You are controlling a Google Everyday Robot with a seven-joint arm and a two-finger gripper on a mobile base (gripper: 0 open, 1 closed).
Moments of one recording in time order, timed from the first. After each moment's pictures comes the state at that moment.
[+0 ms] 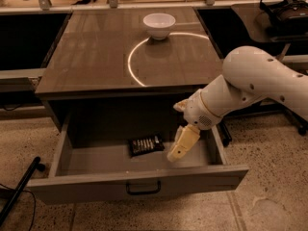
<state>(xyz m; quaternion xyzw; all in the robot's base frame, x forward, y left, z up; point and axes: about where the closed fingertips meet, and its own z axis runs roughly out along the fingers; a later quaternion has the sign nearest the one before) 0.490 -0.062 0.758 -0.60 0.74 0.22 0.22</state>
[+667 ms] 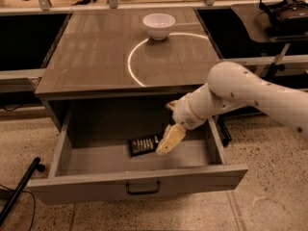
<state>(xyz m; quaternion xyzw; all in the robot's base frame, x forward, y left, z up) 0.544 -0.033 0.709 -0.59 0.73 0.22 0.26</state>
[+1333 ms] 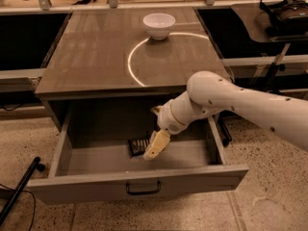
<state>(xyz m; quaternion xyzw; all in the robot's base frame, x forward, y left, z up) 0.549 0.009 0.678 -0.62 0.70 0.22 0.26</state>
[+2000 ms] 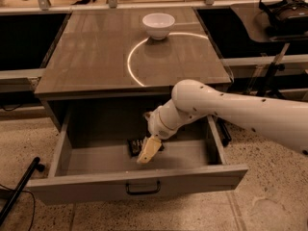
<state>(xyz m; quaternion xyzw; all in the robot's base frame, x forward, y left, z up) 0.552 0.033 0.645 -0.65 0.70 0.20 0.25</state>
